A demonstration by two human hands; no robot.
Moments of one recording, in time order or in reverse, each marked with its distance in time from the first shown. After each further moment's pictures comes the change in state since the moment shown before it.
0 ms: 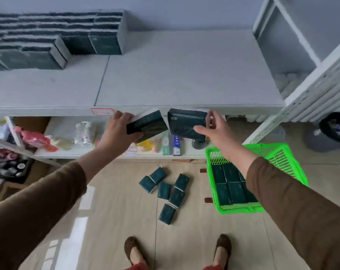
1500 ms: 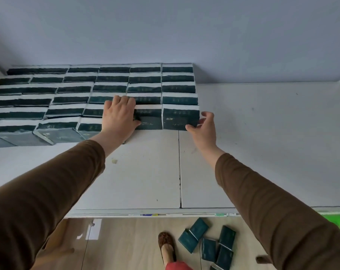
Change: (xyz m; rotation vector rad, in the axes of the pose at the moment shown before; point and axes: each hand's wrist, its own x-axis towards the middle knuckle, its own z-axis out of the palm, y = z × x) left_hand 0.375 -0.226 -0.180 0.656 0.162 0.231; right_hand 0.362 -0.127 0.318 -0.201 0.338 -0.079
